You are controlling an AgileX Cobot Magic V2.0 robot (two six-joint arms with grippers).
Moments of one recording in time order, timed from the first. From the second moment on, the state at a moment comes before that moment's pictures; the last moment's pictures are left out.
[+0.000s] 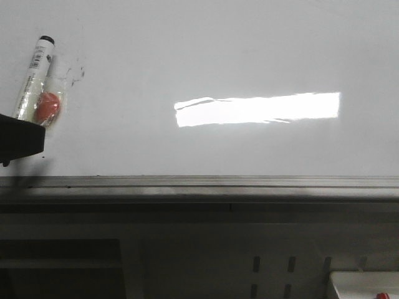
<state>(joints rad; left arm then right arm) -0.61 1.05 -0.20 -0.07 -0.42 -0.12 -0.09 0.36 -0.20 0.16 0.29 0.04</state>
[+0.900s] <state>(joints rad) -0.61 0.84 -0.20 0.77 -0.47 -0.12 0.79 0.71 -0.49 0.21 0.29 -0.09</state>
